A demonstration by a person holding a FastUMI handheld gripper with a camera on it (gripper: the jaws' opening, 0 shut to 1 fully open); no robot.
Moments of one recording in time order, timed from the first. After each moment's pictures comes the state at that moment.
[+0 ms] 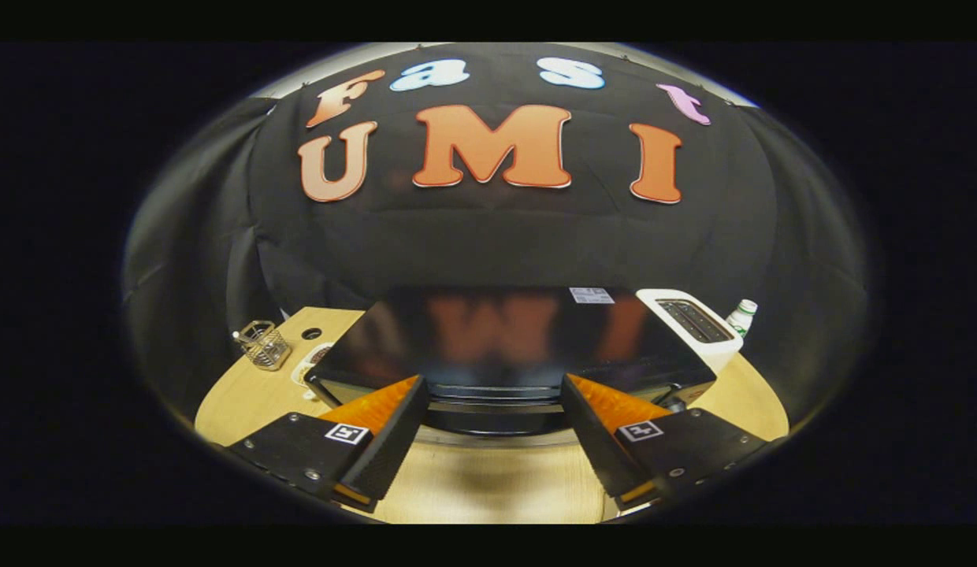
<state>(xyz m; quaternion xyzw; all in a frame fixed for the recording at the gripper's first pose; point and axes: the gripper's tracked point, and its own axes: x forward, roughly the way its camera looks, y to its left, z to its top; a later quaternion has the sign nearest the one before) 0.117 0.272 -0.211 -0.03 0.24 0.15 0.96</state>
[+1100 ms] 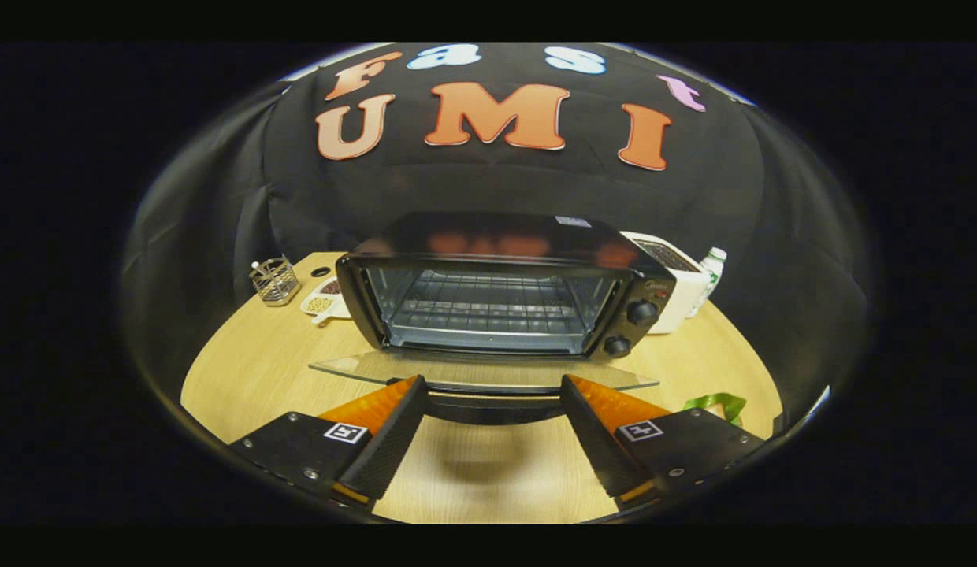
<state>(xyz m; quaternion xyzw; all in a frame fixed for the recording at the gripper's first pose) 0.018 0.233 -0.273 -0.07 0.30 0.14 0.94</state>
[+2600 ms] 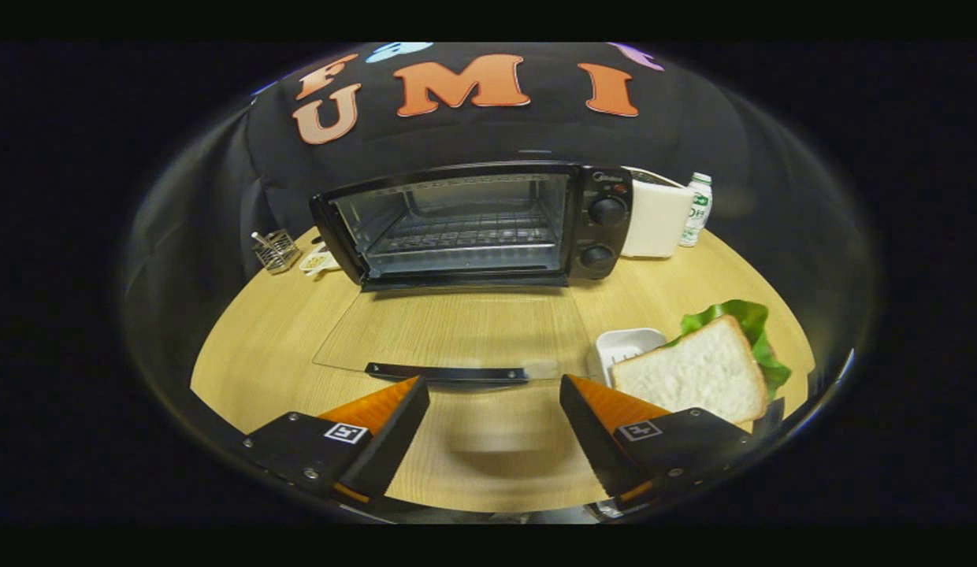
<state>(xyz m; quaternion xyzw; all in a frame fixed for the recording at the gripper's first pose) -0.035 0.149 -0.325 -0.03 0.38 0.16 0.91</state>
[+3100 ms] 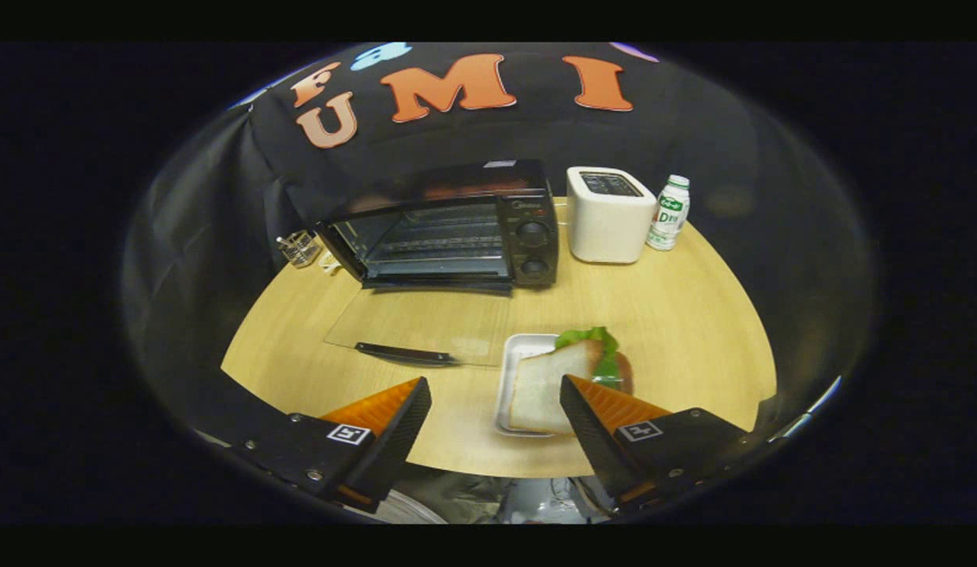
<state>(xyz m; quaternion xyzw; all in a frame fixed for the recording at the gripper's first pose) -0.032 0.043 -0.268 -0.05 0.44 0.21 0.87</state>
